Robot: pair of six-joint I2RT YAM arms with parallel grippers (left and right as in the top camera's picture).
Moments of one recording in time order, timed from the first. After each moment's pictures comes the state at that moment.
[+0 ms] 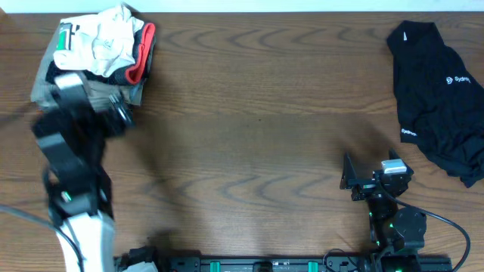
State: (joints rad) left arm 0.28 0.92 0.78 -0.27 0.14 -0.07; right arm 0.06 0.05 0.01 -0.07 -0.04 -0.01
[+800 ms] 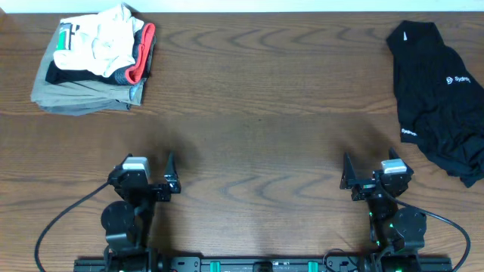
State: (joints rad) left arm 0.09 0.12 0.06 -0.16 0.16 -0.07; right arm 0.06 0.05 0.01 -0.07 -0.04 -0.01
